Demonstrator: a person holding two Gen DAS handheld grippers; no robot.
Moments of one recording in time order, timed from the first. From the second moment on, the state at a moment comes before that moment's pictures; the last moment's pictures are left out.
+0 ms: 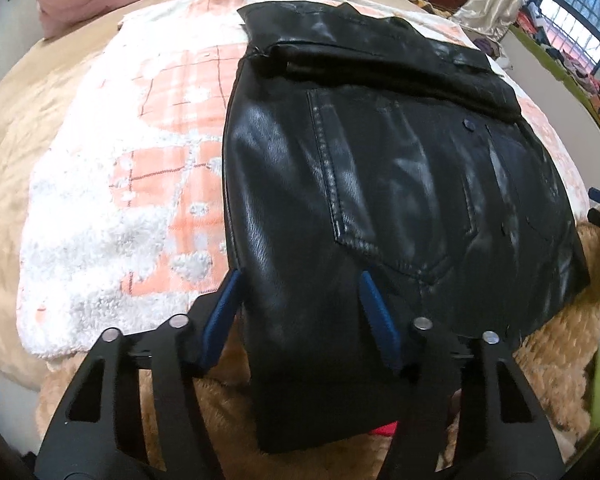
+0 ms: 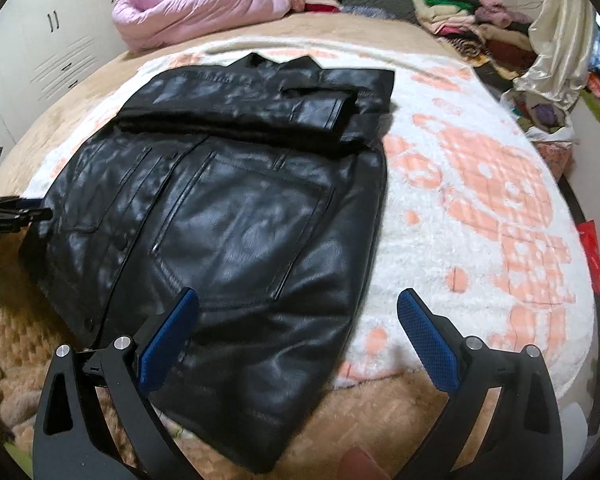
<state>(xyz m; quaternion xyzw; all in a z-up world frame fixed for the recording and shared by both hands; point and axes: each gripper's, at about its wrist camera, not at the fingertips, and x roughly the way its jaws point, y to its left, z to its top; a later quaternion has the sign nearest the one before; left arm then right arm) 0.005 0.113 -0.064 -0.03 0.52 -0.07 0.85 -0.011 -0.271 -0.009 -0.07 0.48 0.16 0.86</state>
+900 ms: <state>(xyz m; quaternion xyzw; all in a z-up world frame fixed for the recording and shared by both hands) -0.017 0.113 -0.049 -0.03 0.49 -0.08 0.87 -0.016 -0.274 -0.040 -0.05 0.54 0.22 0.81</state>
